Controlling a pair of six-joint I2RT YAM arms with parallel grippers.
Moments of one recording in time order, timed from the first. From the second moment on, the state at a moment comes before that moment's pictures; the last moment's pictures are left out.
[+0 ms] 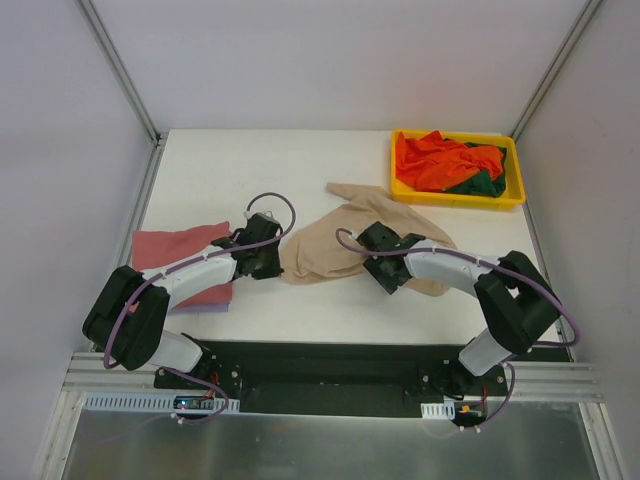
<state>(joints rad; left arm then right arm) -0.56 1.41 0.73 -0.35 -0.04 -0.68 0.76 1.59 0.89 -0.61 0.45 -0.06</state>
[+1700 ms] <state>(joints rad) -0.39 0.89 1.61 -0.84 -0.57 -0.44 0.44 0.89 1.69 -0.73 0.94 -0.08</state>
